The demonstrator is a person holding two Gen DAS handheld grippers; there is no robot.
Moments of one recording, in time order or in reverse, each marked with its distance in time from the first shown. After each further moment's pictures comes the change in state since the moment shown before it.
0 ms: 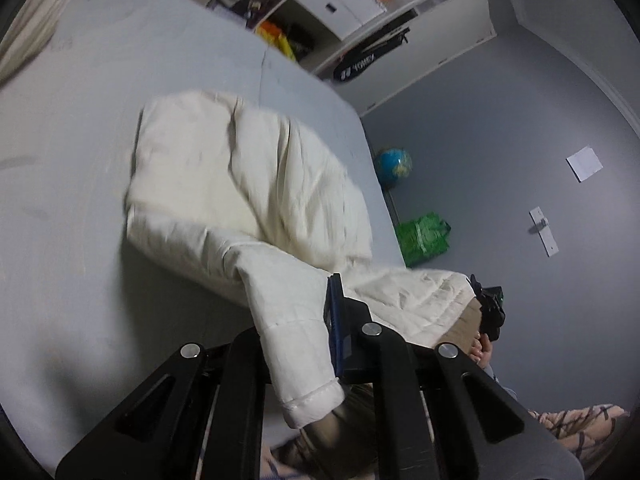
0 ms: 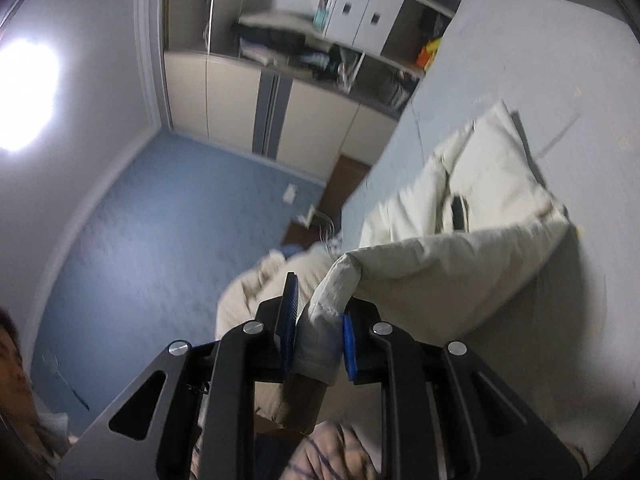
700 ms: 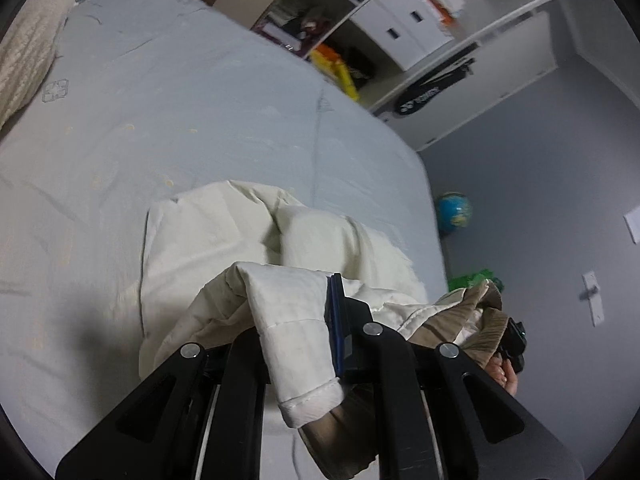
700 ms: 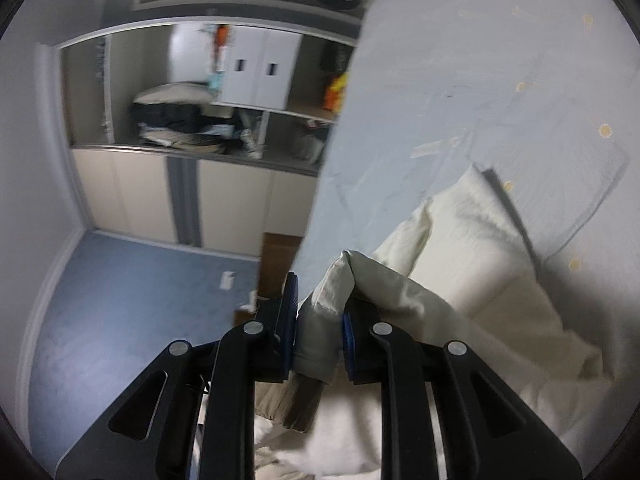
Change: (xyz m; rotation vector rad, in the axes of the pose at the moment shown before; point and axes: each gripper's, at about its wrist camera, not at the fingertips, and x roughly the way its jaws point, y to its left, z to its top) left arm 0.105 0.055 0.171 -0.109 -0.046 0.197; right arm 0.139 -0.096 0.142 0.257 -0.192 -0.269
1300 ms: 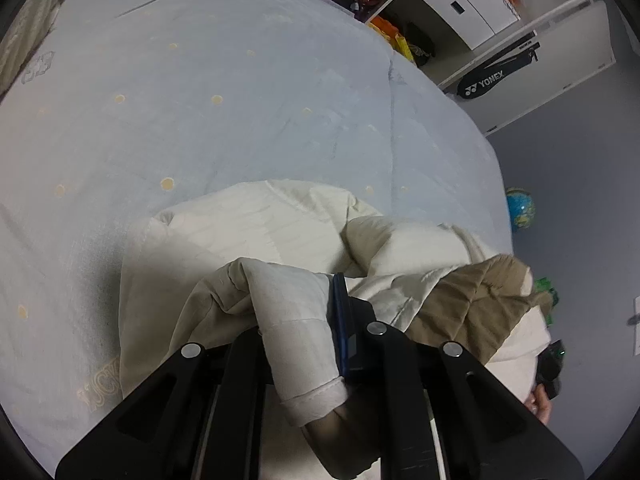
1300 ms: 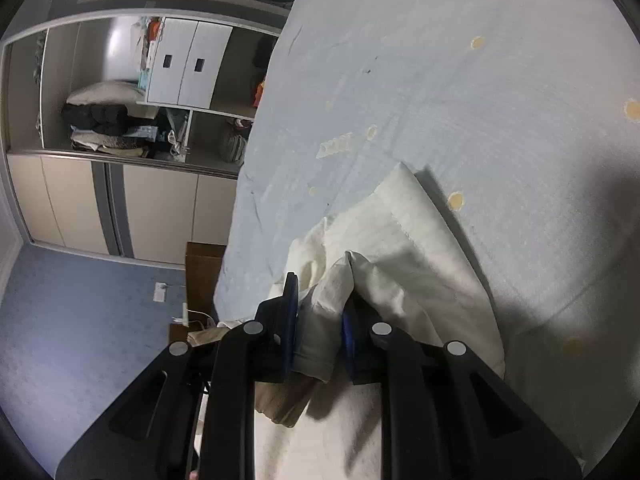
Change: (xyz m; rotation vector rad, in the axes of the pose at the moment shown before) left arm 0.121 0.045 0.029 -0.031 0.069 0.189; right arm 0.072 -0.072 0.021 0.011 0.001 -0.219
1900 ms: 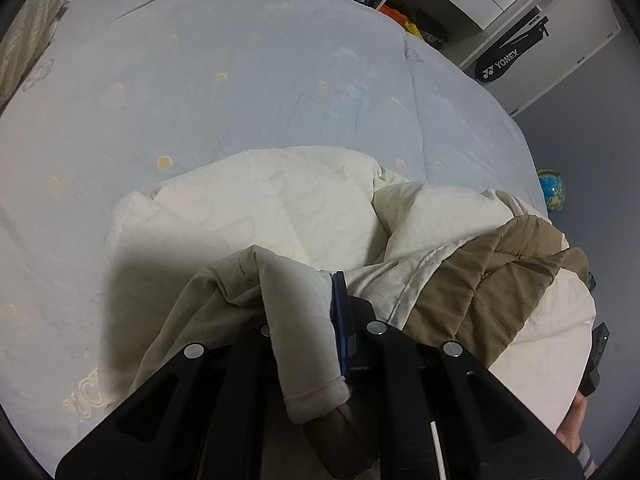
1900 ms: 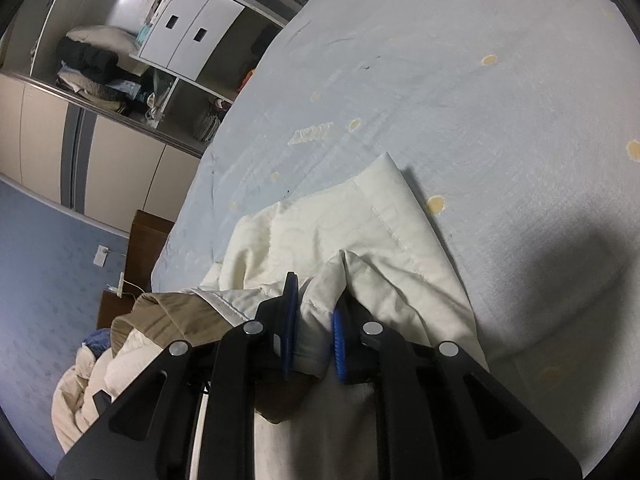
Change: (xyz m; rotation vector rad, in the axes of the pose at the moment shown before) left arm 0.029 0.006 -0.027 0.061 -0.009 0.111; right arm 0.018 -0.002 -0.019 -0.225 -0.031 -0.184
